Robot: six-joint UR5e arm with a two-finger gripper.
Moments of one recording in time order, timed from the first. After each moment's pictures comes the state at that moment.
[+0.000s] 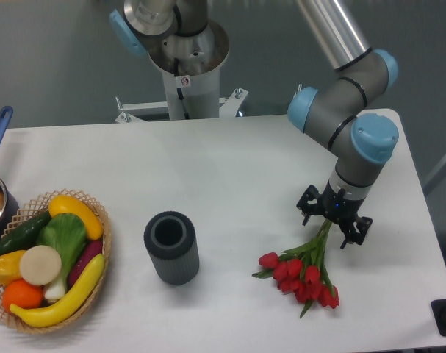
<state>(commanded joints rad) 2.75 -2.14 -1.63 -0.86 1.35 1.38</state>
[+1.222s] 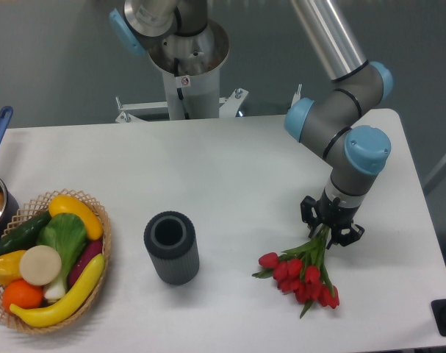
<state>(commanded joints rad) 2.74 -2.14 -1.62 -0.84 1.38 1.37</state>
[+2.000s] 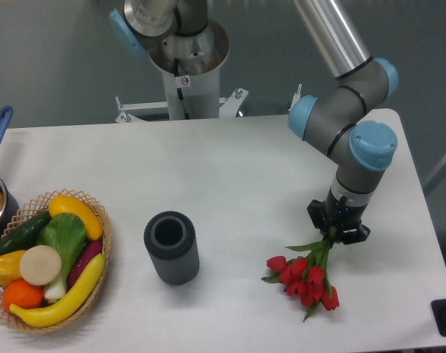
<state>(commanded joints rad) 2.74 -2.07 -1.58 -0.85 1.37 1.35</state>
